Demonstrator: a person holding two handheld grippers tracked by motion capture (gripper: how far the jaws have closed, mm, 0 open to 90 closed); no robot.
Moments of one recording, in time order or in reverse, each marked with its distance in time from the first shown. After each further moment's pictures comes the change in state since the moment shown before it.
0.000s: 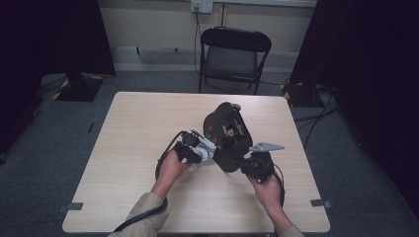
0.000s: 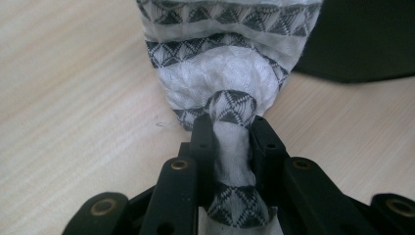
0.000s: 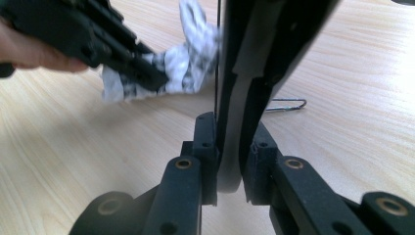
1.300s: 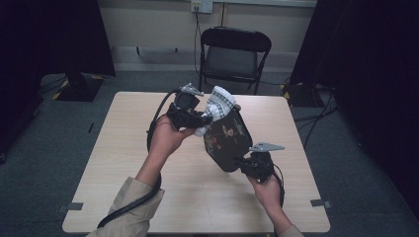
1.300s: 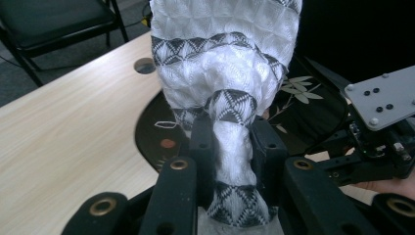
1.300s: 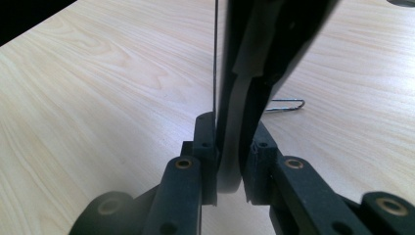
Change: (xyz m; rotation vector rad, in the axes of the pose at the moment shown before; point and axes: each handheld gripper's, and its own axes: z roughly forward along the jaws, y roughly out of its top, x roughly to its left) left arm -0.036 0.065 -0.162 -0.397 -0.066 0.108; right arm 0.000 0.000 0.001 -0.007 -0.003 -0.004
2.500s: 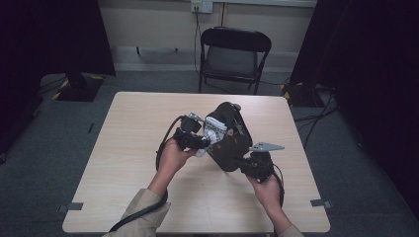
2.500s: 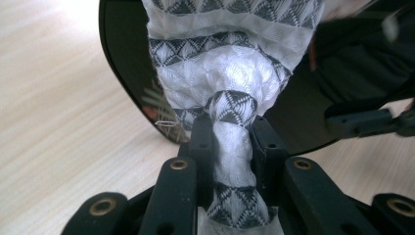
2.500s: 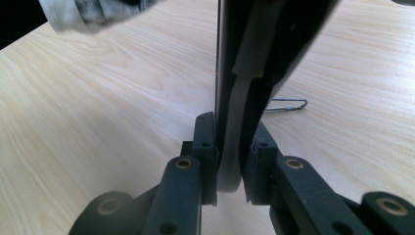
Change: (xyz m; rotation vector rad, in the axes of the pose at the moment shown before) left arm 0.021 -0.075 0.073 0.124 0.005 -0.097; right arm -0.001 0.000 0.001 -0.006 0.006 0.006
